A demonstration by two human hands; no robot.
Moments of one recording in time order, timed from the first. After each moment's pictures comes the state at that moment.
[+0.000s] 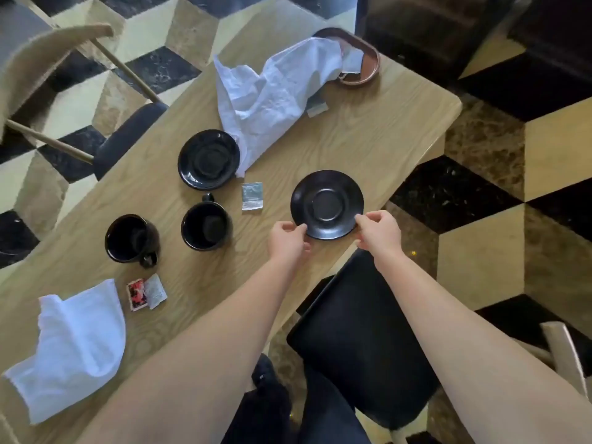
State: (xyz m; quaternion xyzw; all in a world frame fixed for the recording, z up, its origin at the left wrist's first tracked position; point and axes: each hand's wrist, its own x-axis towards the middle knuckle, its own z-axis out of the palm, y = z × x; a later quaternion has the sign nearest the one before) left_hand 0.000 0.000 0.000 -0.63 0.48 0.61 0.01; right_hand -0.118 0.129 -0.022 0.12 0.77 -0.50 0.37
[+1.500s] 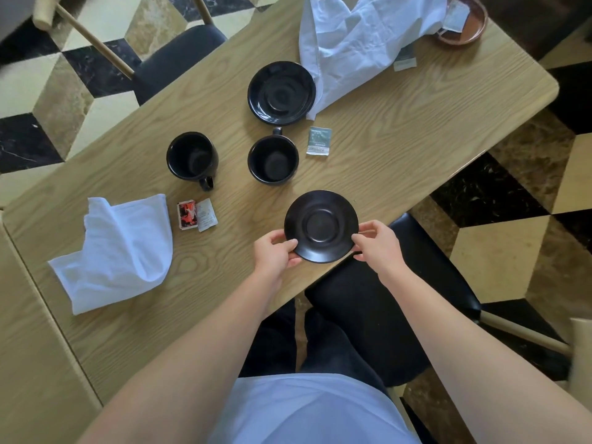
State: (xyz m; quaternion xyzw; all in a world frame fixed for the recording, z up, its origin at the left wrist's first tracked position) left_hand 0.192 -0.008 -0.004 -0.68 0.36 0.64 -0.07; right_hand 0.021 0.120 -0.015 -0.02 0.79 -0.40 0.46
